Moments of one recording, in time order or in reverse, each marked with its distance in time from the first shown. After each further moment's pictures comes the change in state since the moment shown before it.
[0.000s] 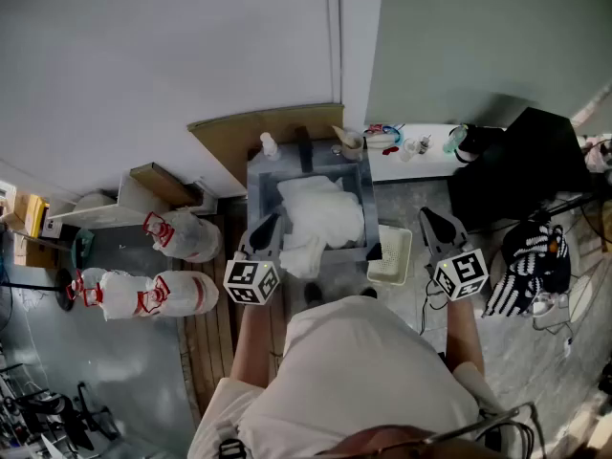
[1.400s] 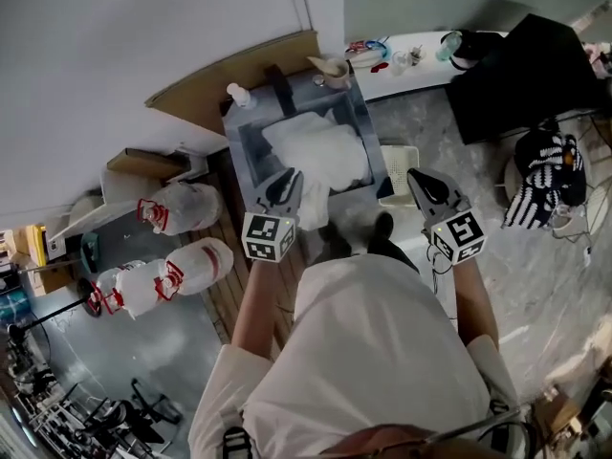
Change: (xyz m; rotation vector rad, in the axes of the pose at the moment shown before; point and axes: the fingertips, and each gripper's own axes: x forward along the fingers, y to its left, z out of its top) left arm 0.078 -0.019 -0.096 0.156 0.294 -0.260; right arm 0.033 0.039 -0.085 0.114 0.167 0.007
